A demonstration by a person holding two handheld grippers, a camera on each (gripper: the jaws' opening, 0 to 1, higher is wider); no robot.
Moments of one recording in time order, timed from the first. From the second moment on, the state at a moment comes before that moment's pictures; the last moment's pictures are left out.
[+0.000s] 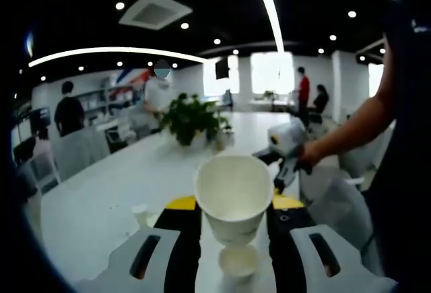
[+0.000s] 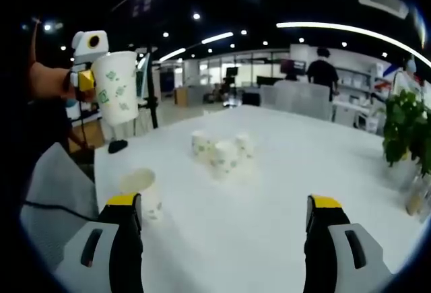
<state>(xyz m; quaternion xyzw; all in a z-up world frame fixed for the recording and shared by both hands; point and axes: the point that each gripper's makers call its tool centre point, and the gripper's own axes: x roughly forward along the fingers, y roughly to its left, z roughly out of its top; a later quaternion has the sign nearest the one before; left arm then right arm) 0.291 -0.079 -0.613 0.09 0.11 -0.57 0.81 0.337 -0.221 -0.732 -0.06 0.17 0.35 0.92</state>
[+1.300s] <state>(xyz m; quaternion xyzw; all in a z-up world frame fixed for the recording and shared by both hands) 0.294 -0.080 -0.662 0.10 0.12 -0.55 0.82 0.337 -0.219 -0.719 -0.04 0.15 0.35 0.92</state>
